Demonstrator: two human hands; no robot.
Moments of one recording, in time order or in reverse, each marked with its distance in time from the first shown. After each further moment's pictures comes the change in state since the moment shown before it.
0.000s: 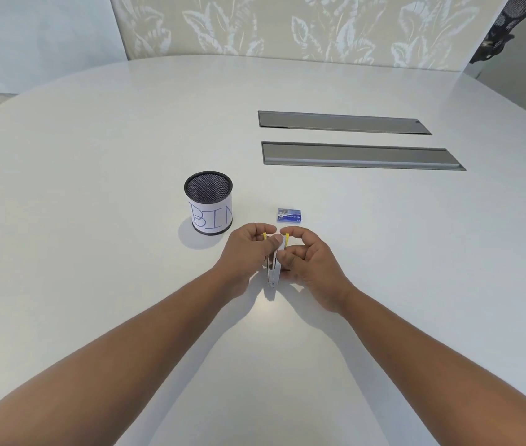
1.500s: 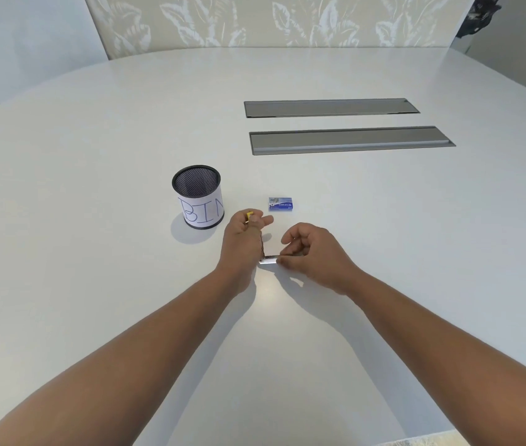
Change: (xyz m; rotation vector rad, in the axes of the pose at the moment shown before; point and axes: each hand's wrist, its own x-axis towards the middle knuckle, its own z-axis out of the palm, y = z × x) left_hand -0.001 -0.008 0.016 -0.039 0.151 0.037; right_hand -0.013 -0.009 -0.017 -0.585 0.085 0.004
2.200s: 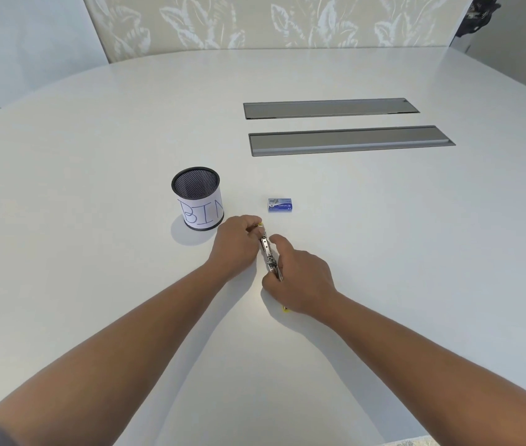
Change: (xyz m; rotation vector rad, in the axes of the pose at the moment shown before) left_hand 0.020 0.004 -0.020 0.773 -0.027 0.295; right_hand -0.011 0.006 0.048 -0.686 0.124 -0.130
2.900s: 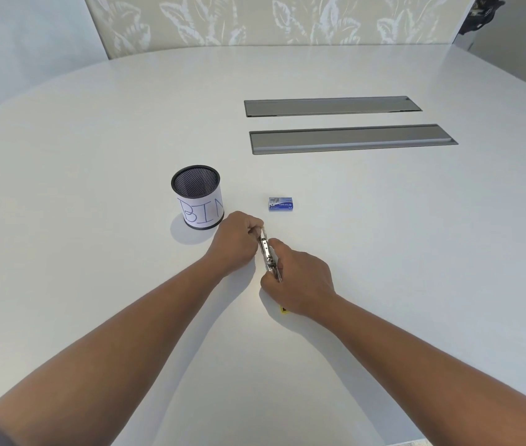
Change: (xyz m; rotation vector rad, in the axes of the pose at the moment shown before) left_hand 0.012 -0.009 -0.002 0.117 -0.081 0.048; right_hand -0.001 0.000 0.003 -0.008 0.052 0.003
